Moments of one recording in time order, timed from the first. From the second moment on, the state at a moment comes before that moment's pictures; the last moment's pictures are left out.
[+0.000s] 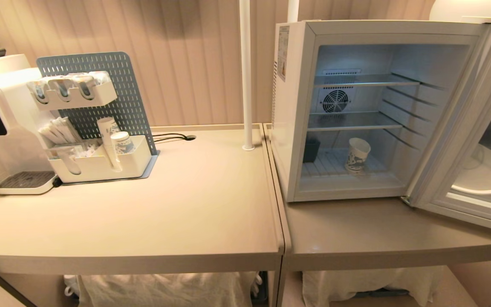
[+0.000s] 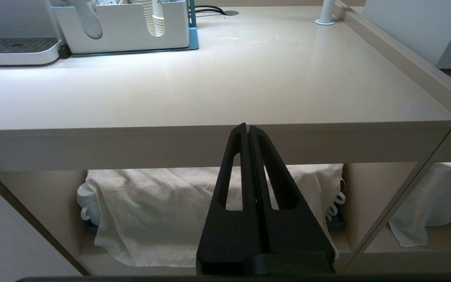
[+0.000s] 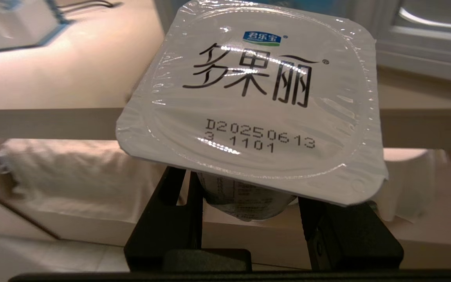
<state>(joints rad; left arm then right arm) 0.00 0.00 0.00 -0.02 -0.01 -0.01 0.00 0.03 -0.23 0.30 0.16 0.07</state>
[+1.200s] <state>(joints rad) 0.00 0.00 0.00 -0.02 -0.01 -0.01 0.00 0.00 -0.02 0.03 0.01 -0.11</state>
